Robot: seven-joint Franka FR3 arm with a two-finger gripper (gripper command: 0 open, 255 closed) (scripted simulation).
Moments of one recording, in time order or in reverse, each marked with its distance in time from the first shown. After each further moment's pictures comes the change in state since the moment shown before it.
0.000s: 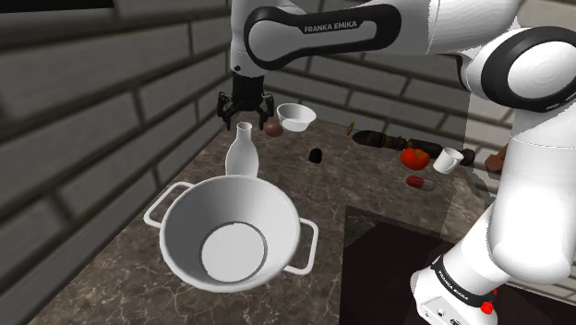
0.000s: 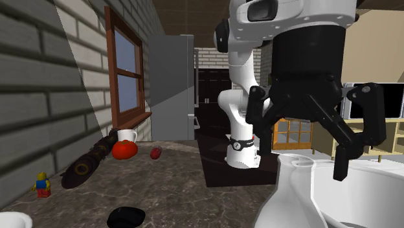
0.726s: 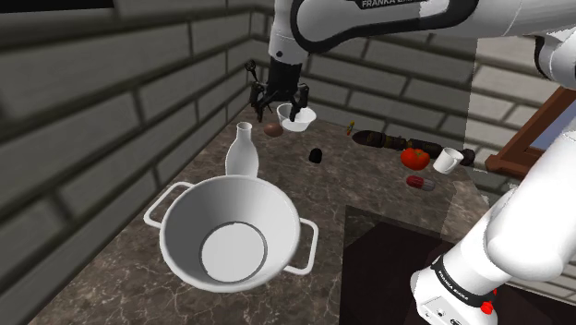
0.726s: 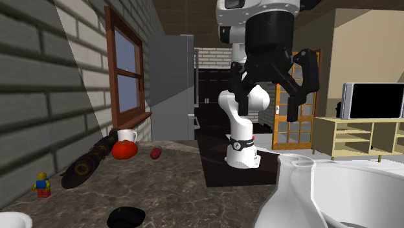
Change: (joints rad) arm -0.092 -0.314 -0.004 -0.304 0.113 0.025 -0.129
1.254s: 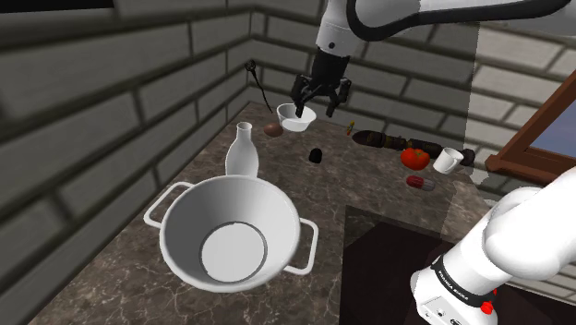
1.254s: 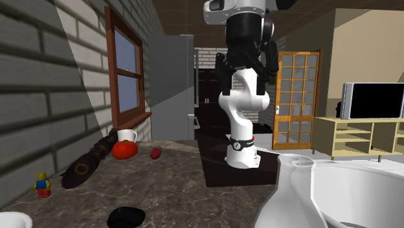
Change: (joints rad) arm -0.044 -0.316 -0.070 -0.263 0.107 -0.022 -0.178
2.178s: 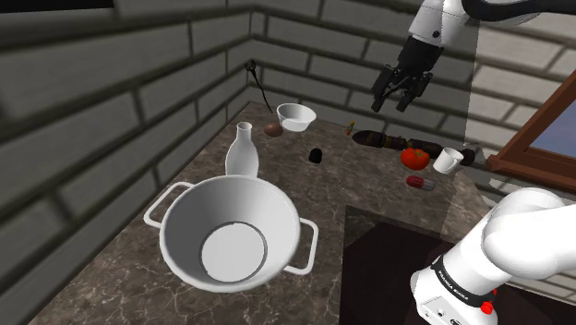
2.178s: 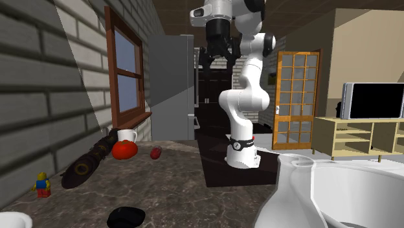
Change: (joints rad) arm -0.029 -0.475 -0.214 -0.275 0.011 -0.184 -0.293
